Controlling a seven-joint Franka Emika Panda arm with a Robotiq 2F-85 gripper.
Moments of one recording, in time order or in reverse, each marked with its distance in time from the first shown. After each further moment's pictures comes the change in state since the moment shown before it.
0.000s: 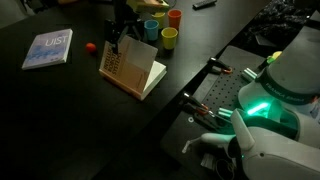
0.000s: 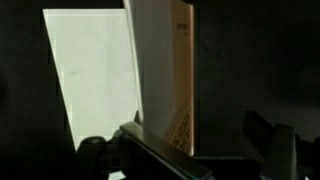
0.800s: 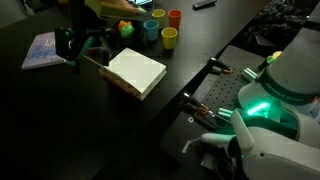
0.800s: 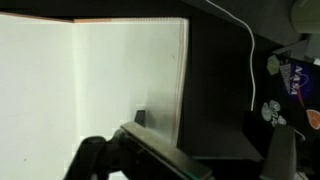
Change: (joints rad) arm 0.145 -0.078 0.108 0.025 0.147 -0.039 0.012
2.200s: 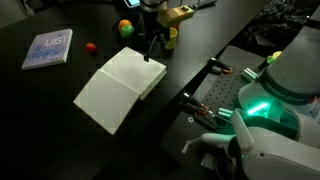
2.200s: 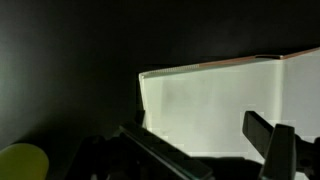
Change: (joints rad) arm -0.151 0.047 -0.187 -0.224 -0.350 0.158 0.101
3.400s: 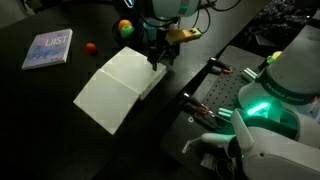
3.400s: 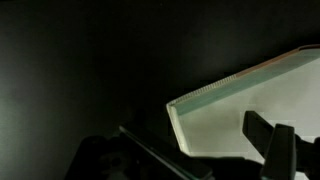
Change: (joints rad) arm -0.123 0.189 0.087 -0.006 0.301 0.148 -0.160
